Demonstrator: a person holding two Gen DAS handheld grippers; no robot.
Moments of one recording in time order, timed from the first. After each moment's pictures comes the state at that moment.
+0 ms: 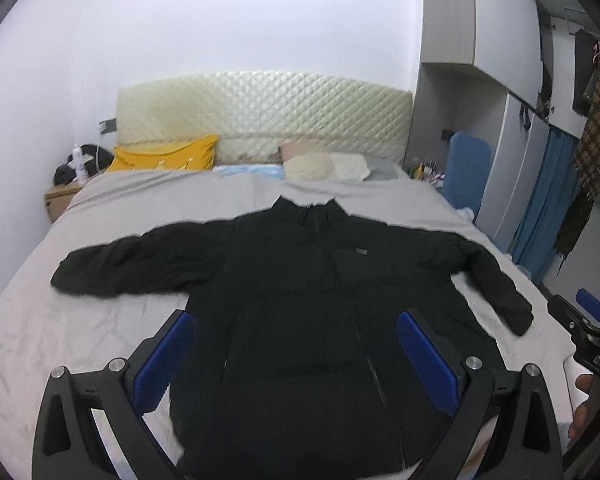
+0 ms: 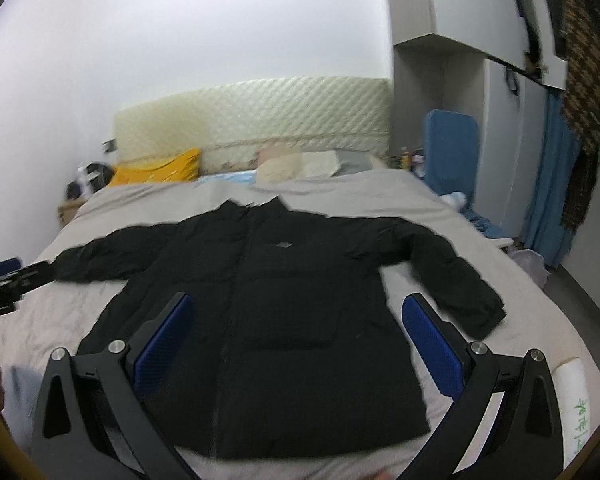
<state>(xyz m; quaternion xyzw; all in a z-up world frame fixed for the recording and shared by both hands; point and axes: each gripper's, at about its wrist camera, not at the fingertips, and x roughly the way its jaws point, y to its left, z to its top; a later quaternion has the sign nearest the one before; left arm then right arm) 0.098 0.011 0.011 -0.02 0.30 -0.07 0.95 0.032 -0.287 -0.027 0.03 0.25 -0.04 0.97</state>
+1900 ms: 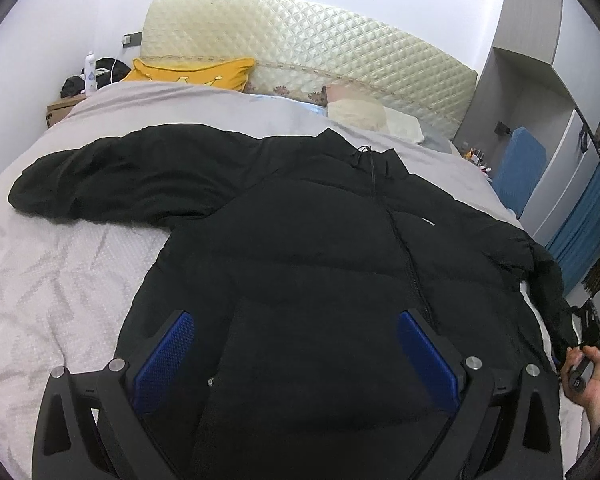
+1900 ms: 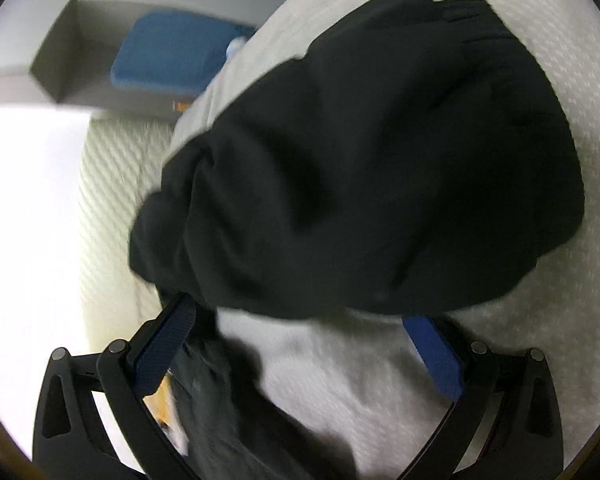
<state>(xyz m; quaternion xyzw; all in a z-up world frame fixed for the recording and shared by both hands) 0.230 0.044 -0.144 -0.10 0.39 -0.03 0.92 0.182 -0.584 -0.278 0.65 0.23 -0.18 0.70</state>
